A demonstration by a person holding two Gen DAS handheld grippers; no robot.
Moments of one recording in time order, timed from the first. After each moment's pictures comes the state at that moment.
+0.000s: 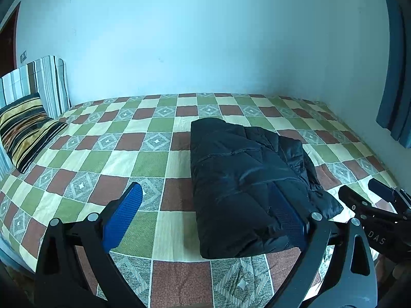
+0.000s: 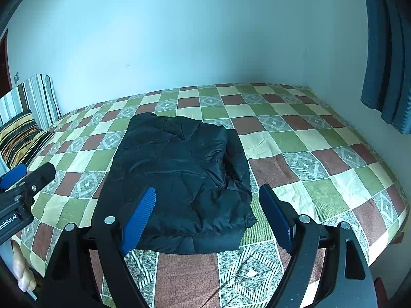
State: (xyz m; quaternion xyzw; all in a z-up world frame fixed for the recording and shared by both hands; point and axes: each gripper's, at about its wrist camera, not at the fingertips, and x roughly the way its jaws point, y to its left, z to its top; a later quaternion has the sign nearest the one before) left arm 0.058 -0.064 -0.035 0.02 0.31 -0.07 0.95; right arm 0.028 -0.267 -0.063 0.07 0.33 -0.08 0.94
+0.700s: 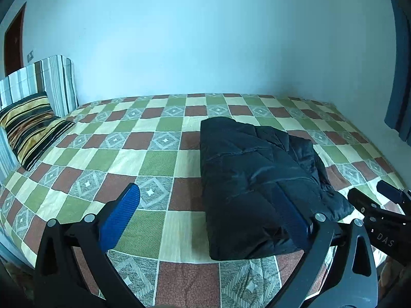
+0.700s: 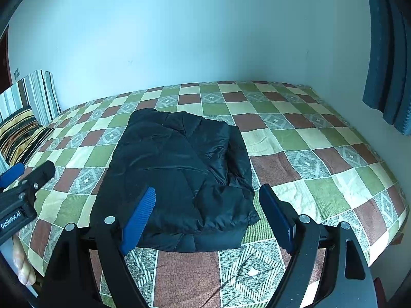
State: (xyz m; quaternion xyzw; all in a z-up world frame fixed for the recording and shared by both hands) left arm 0.062 -0.058 -0.046 0.02 0.30 -0.05 0.95; right arm 0.029 -0.271 -0.067 0.06 0.34 -0.07 0.94
